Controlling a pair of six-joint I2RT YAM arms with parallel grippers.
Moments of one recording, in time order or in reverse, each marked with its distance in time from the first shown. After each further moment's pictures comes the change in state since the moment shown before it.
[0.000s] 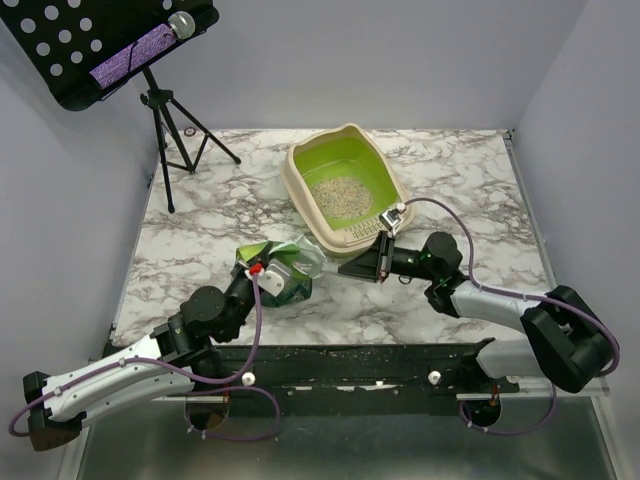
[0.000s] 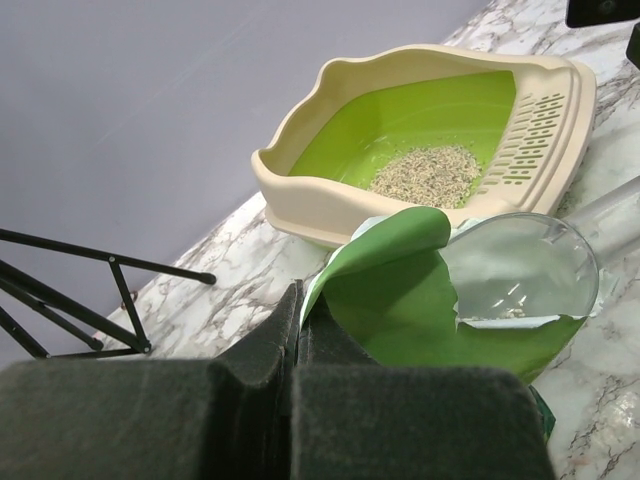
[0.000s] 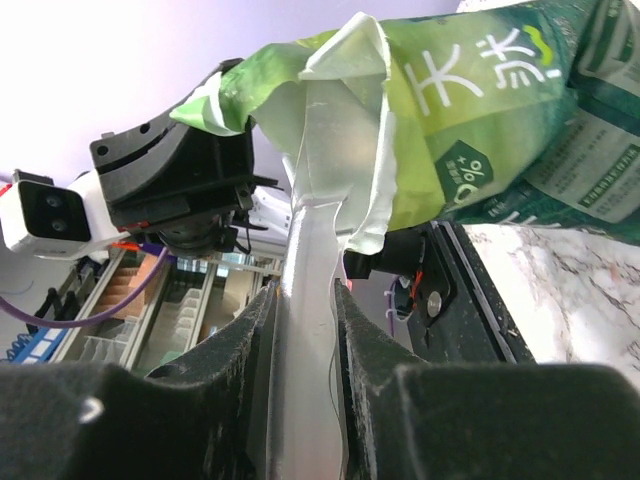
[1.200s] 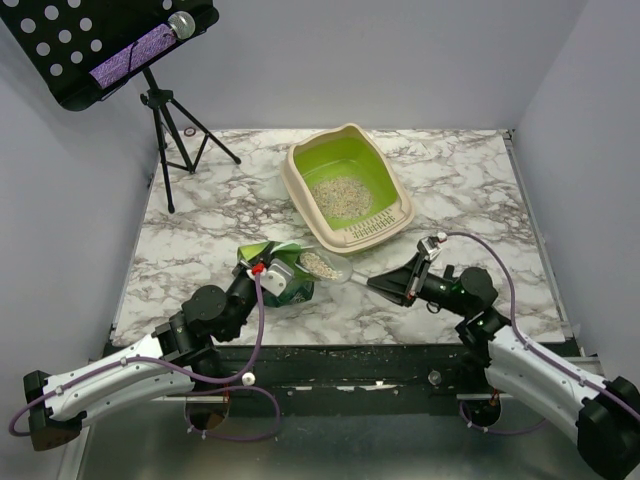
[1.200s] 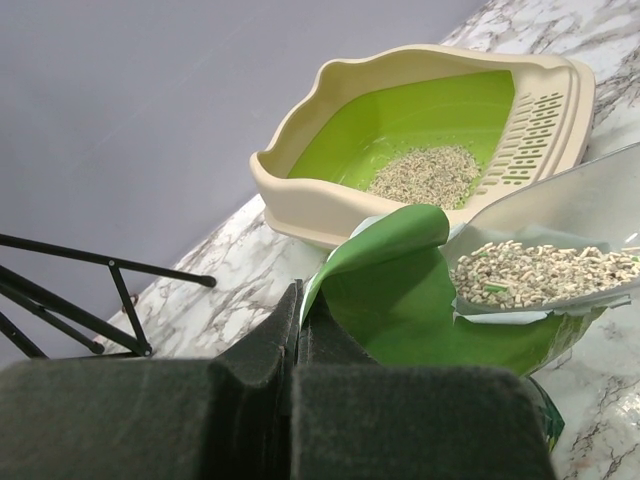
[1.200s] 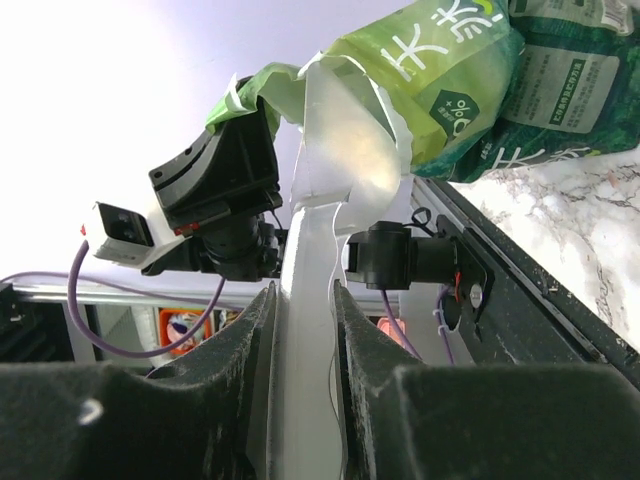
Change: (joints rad) left arm 0.000 0.015 0.000 0.011 0.016 0.006; right arm -0.047 -0.552 -0.269 -0.301 0.195 0.208
